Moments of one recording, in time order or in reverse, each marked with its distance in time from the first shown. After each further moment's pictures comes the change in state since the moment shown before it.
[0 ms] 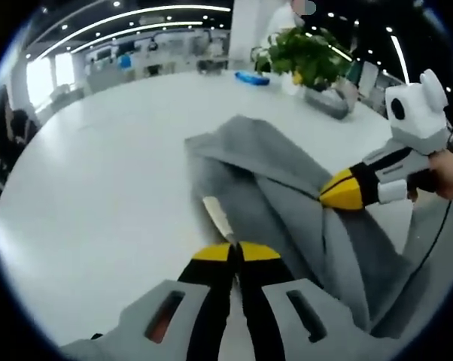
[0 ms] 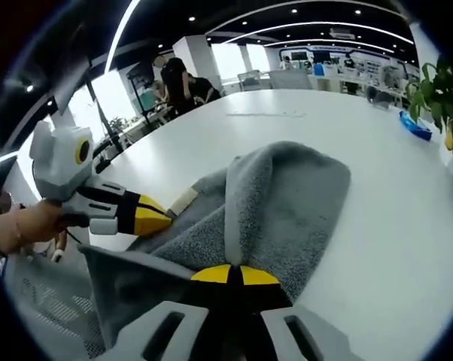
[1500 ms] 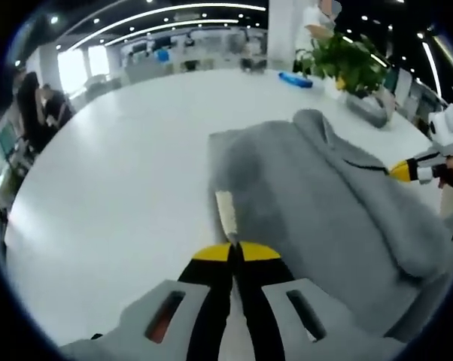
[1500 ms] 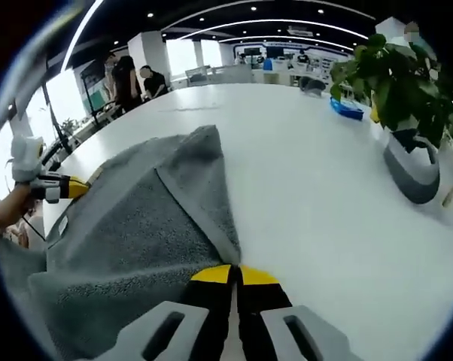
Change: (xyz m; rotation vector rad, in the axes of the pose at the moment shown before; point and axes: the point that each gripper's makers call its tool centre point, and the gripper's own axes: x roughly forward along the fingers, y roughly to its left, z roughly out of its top) left arm -0.017 0.057 -0.012 -0.077 0.007 0.212; right arm -0.067 -0.118 -0.040 0.059 0.036 -0.306
